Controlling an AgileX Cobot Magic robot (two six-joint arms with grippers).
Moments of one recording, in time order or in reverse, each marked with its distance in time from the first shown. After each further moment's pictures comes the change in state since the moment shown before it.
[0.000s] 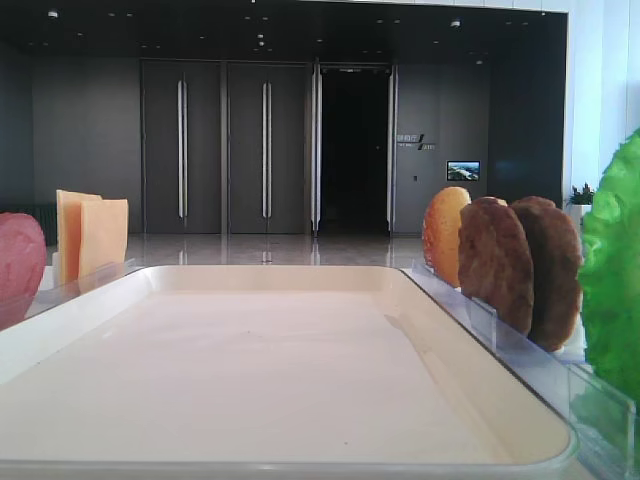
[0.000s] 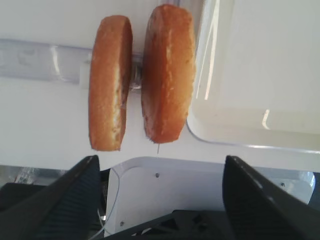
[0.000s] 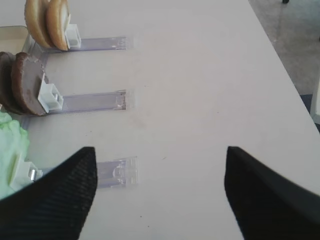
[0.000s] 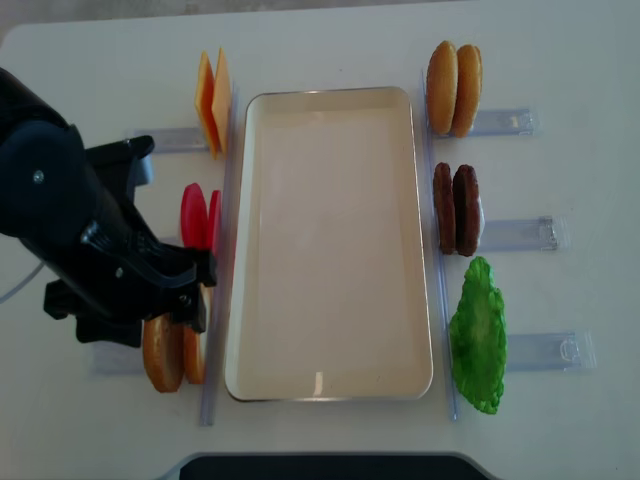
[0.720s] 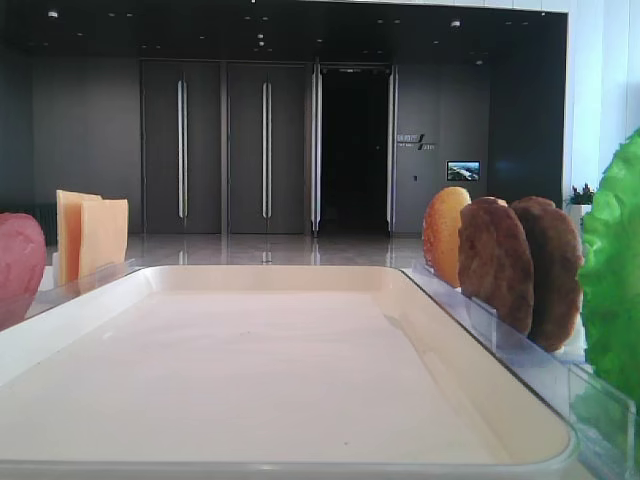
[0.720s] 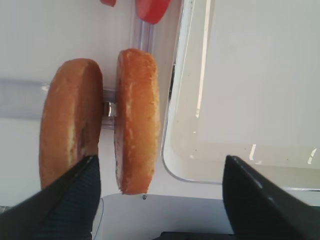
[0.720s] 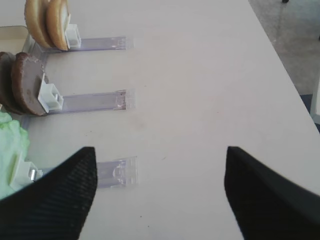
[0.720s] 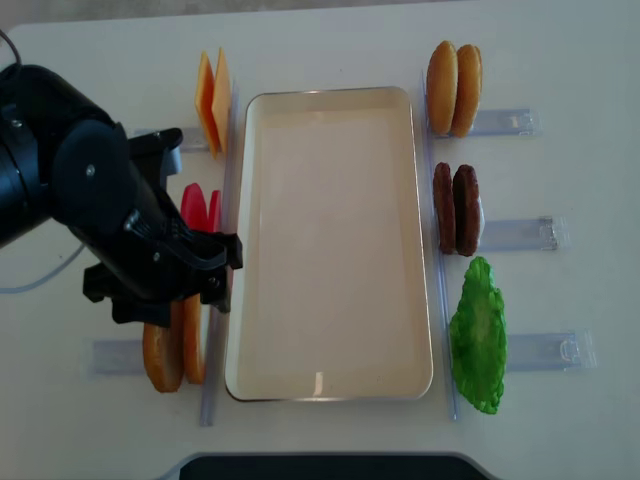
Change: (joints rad) left arm 0.000 0.108 0.000 0.000 -0.134 -0.003; right arm 0.000 0.000 0.000 0.000 0.000 0.000
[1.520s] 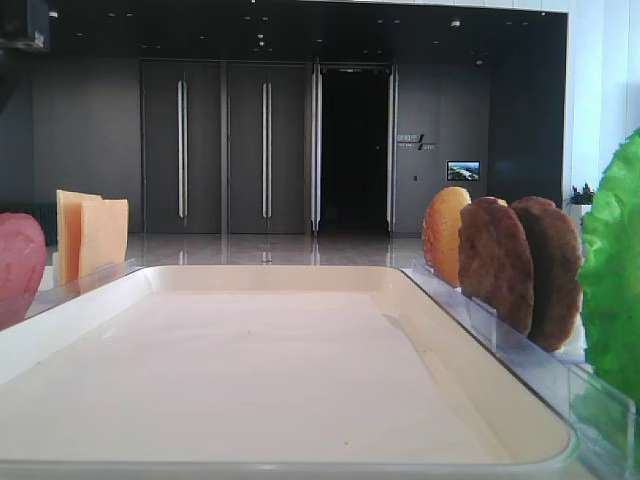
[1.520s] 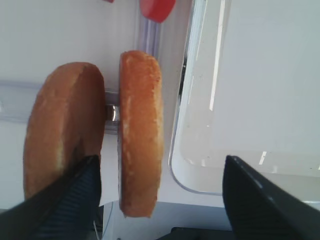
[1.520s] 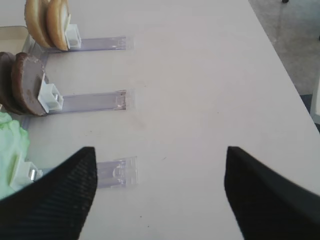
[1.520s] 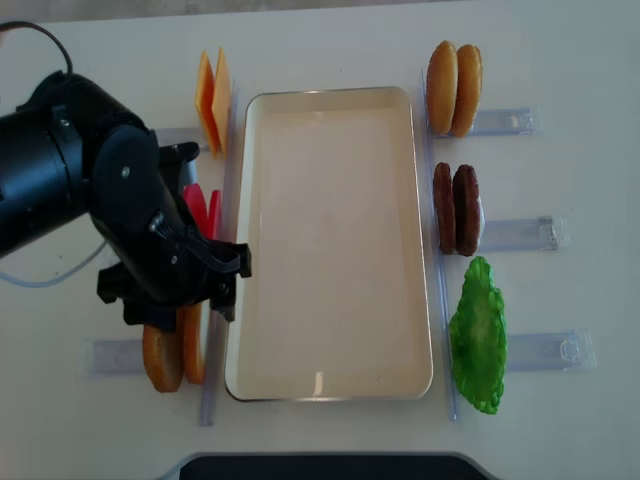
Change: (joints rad) left arm 0.000 0.088 0.000 0.010 -0.013 0.005; right arm 0.000 0.000 0.000 0.000 0.000 0.000
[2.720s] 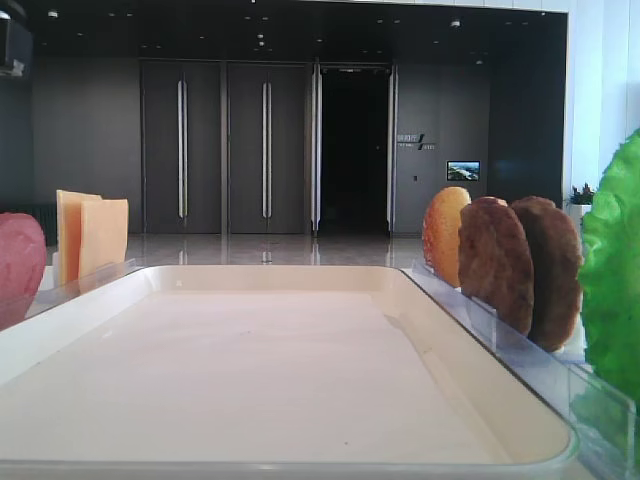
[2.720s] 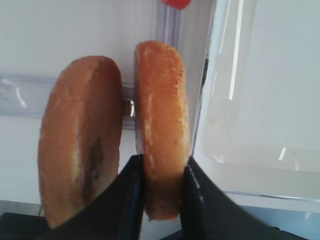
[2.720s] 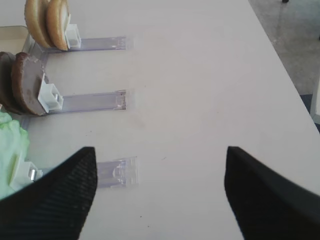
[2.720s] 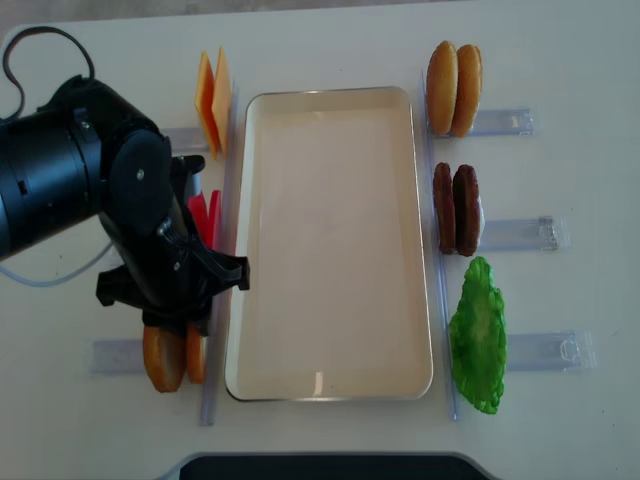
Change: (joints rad) left arm 0.000 0.034 0.000 0.019 0.037 0.021; right arm 0.000 0.000 0.000 0.000 0.000 0.000
